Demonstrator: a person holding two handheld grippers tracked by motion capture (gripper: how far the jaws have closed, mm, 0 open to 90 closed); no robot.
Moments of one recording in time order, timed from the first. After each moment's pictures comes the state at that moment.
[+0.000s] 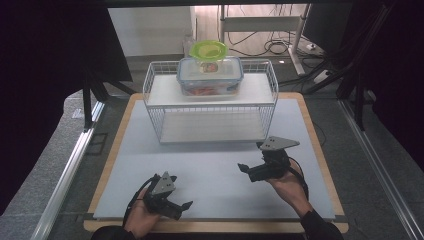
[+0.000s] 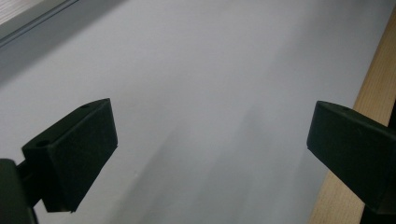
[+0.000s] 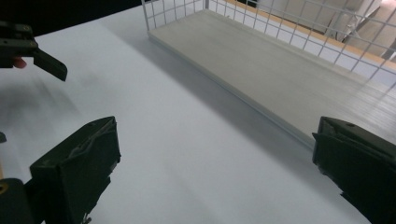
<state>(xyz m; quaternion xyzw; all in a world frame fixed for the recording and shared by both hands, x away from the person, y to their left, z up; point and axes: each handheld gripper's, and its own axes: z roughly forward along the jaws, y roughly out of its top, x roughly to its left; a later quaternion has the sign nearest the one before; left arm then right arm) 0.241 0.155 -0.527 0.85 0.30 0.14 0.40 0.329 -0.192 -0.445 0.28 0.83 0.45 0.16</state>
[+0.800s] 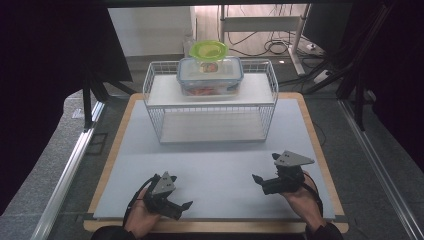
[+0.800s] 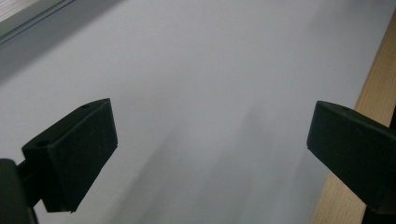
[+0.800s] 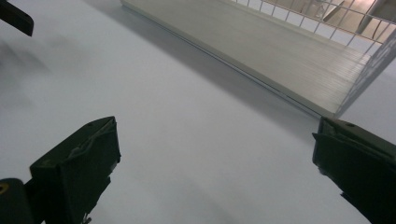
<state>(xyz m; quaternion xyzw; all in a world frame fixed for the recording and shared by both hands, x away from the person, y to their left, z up) 0.241 0.155 -0.528 0.85 0.30 0.14 0.40 0.304 -0.232 -0.472 0.30 0.83 0.43 0.20</state>
